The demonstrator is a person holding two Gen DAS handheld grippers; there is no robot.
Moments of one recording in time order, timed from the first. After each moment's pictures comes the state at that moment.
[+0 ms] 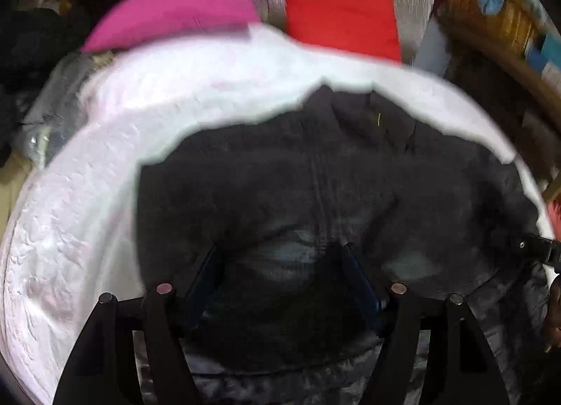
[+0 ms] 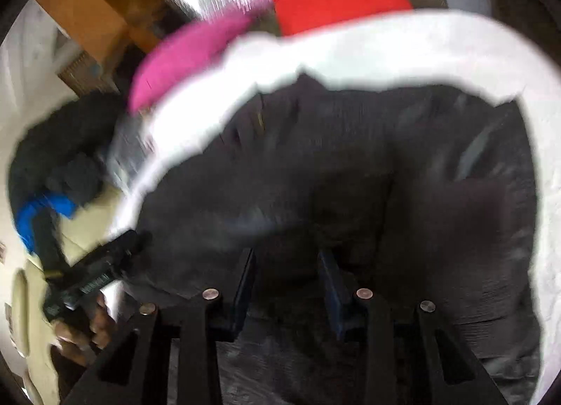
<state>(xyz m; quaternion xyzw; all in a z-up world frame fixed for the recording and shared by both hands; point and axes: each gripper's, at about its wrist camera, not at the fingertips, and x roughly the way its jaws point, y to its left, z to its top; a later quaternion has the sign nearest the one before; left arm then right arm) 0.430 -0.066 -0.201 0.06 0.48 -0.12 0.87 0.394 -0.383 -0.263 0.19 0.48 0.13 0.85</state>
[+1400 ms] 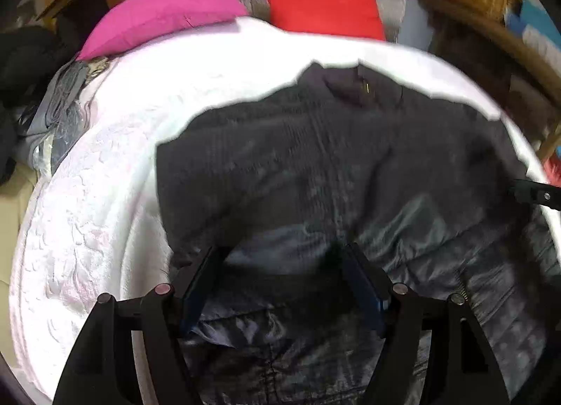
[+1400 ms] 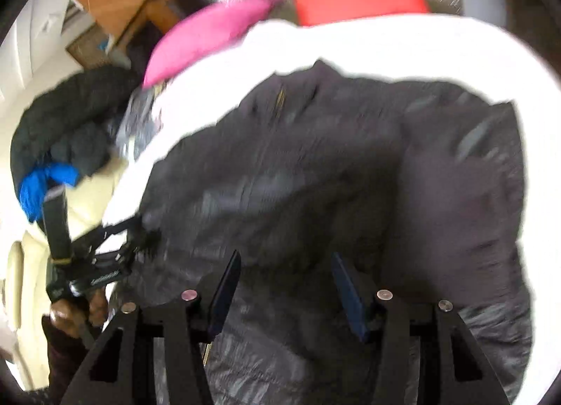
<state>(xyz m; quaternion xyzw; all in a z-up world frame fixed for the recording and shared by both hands) 0.409 -0.044 -0.183 0.08 0.47 -0.15 0.87 0.356 -0.387 -0.230 0.17 0.45 0.14 0.87</state>
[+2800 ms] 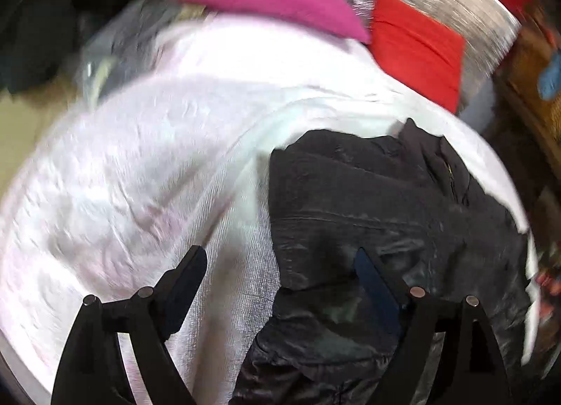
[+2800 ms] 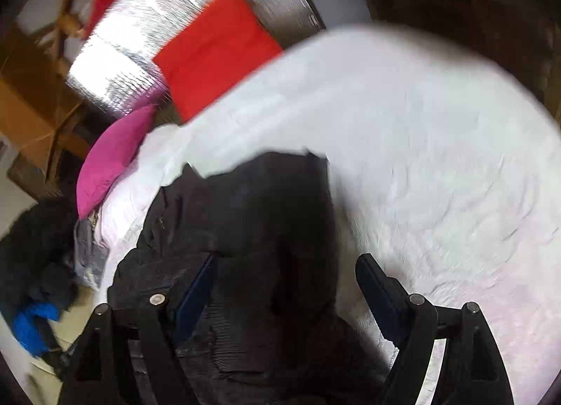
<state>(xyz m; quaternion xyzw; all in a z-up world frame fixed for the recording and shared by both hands) 0.472 0.050 -0.192 -0.10 0.50 -0.05 0.86 0.358 -0.526 -0.251 0.33 0.42 -0.03 0.85</state>
